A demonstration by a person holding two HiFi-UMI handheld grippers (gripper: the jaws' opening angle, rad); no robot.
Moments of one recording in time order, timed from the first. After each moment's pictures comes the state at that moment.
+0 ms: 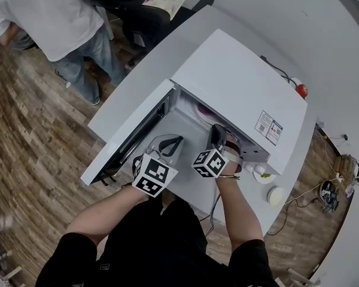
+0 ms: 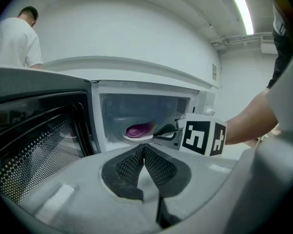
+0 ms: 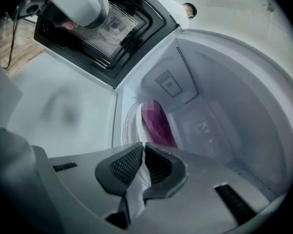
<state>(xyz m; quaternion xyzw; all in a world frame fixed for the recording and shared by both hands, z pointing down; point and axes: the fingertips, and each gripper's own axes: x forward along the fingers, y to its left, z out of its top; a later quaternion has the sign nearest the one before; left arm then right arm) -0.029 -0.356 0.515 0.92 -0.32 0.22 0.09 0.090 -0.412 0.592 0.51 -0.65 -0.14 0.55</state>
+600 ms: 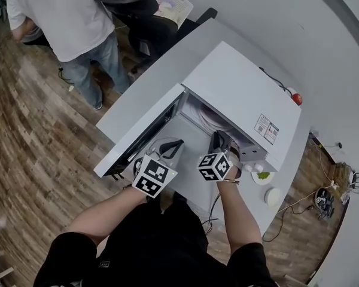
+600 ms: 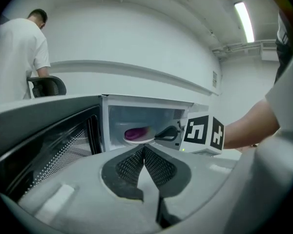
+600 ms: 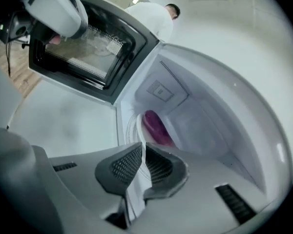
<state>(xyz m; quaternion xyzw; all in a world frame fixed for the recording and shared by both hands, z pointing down) -0.056 -0.336 0.482 0.92 -0.33 0.19 0.10 0.075 -0.391 0.558 0.54 -0.67 -0.09 0.50</state>
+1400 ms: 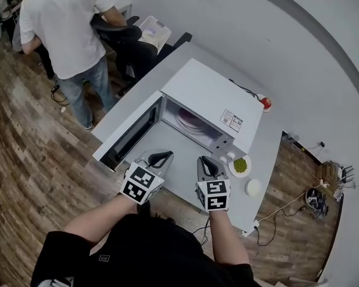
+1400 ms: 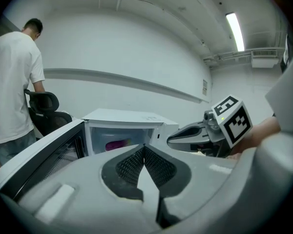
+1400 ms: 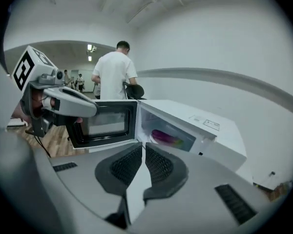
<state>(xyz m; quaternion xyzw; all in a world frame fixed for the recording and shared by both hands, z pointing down) -0.040 -0.238 0.395 0.94 -0.29 0.15 0.10 0.062 -0.231 0.429 0.58 -0.77 0.10 0.25</state>
